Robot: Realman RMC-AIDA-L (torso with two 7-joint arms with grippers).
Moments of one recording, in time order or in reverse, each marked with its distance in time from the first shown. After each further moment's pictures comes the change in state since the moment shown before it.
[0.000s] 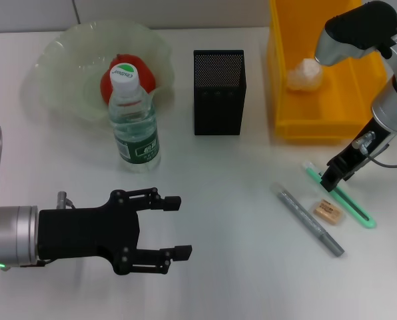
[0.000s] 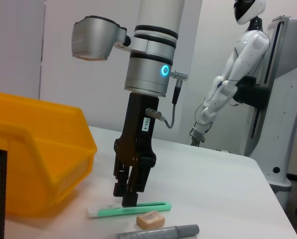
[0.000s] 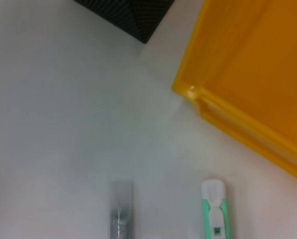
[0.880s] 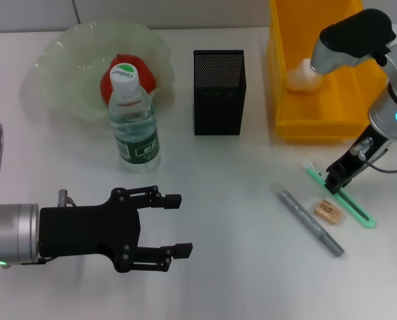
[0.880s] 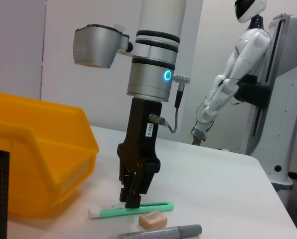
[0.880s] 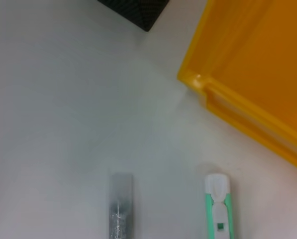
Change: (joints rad) left arm -0.006 0.000 0.000 0.000 0.000 -0.007 0.001; right arm 0.002 0.002 -0.029 0.028 0.000 0.019 -0.001
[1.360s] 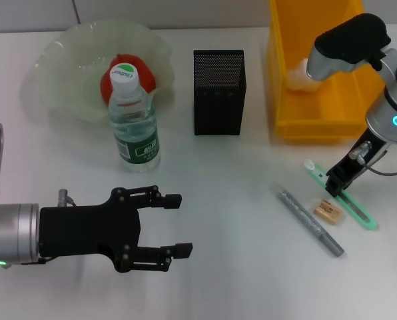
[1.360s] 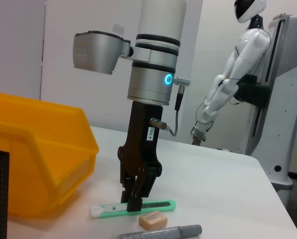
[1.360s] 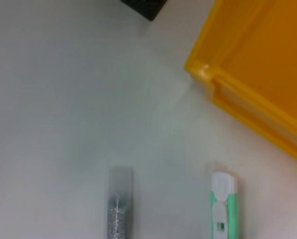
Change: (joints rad) left arm -0.001 0.000 0.000 0.000 0.000 0.000 0.000; right arm 0.000 0.001 -0.038 0.009 0.000 0.011 0.000
